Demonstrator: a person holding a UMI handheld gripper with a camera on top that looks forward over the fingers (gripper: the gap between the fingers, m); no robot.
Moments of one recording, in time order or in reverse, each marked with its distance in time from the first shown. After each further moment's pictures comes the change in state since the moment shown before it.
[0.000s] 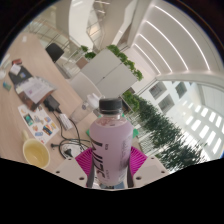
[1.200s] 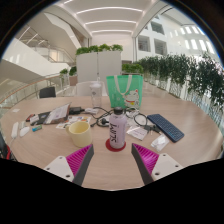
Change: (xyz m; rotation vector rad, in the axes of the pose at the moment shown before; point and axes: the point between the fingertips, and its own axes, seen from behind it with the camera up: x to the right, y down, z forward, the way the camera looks) arm -0.077 0.141 -0.169 -0.164 -0.344 0.799
